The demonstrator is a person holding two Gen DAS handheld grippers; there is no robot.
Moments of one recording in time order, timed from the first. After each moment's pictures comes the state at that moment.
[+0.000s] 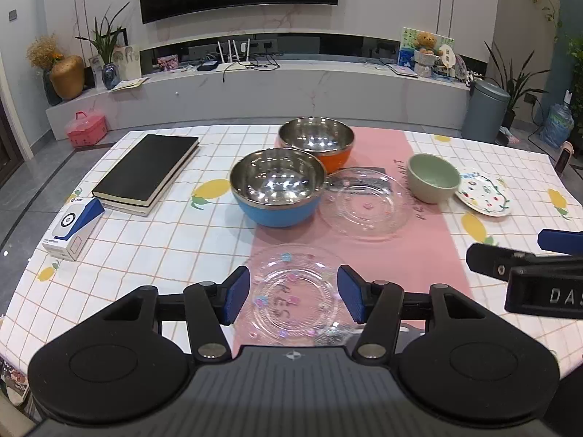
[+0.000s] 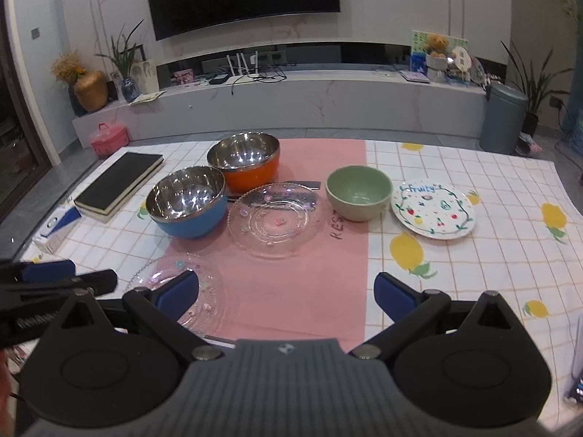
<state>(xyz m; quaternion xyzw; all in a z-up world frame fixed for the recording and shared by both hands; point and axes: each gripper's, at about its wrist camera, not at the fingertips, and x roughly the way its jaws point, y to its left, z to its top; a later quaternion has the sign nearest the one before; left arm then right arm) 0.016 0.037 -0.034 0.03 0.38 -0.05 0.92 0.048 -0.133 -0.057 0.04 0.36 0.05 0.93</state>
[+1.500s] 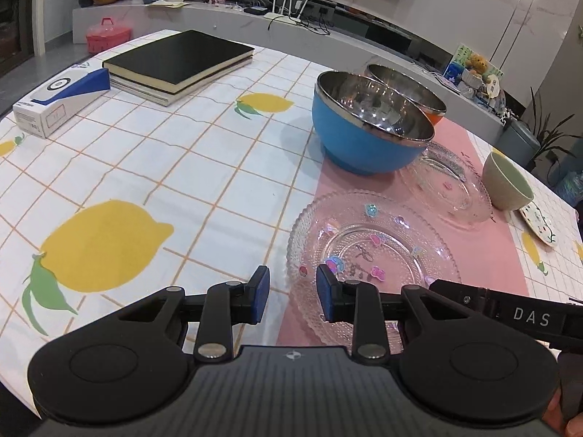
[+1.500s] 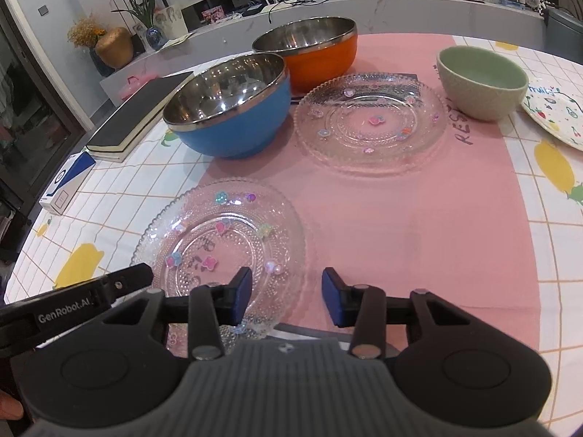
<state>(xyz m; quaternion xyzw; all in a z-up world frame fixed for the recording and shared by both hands) 0.051 0.116 -0.139 -0.12 0.42 -0.03 0.90 0.117 -0.066 -0.170 0.11 0.46 0.12 0.87</state>
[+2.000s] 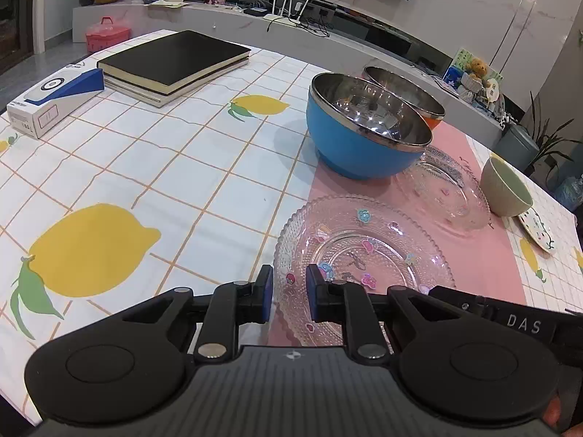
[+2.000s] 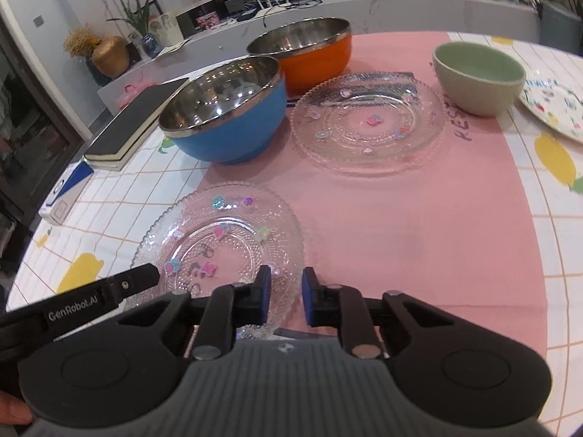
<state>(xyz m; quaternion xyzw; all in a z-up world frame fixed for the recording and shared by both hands) 0.056 0.109 -0.139 -0.13 0.41 -0.03 0.90 0.119 -0.069 -0.172 0.13 0.46 0.11 0.87</state>
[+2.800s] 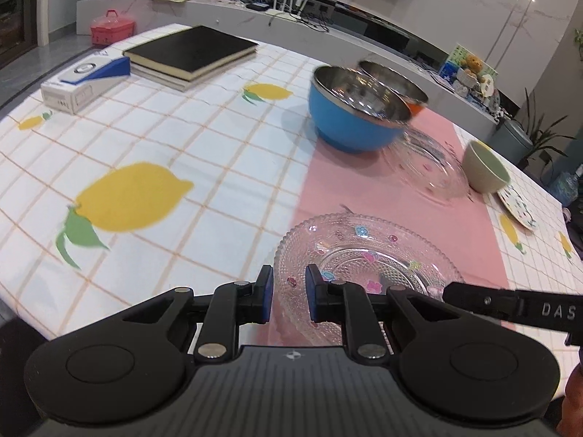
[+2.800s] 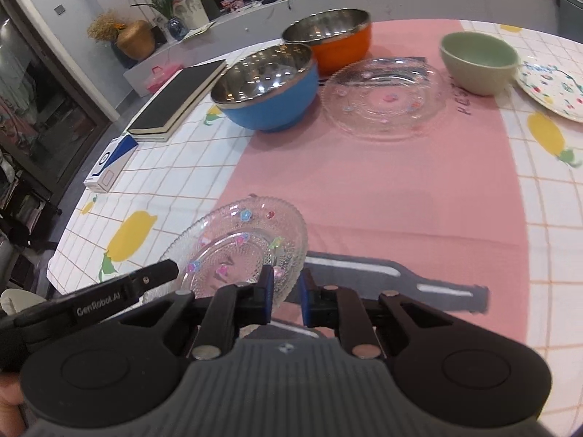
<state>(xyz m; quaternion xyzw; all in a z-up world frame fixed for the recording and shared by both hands) 0.001 0.113 -0.123 -0.14 0.42 -0.04 0.90 0.064 -0.082 -0.141 0.14 0.48 0.15 0.85</state>
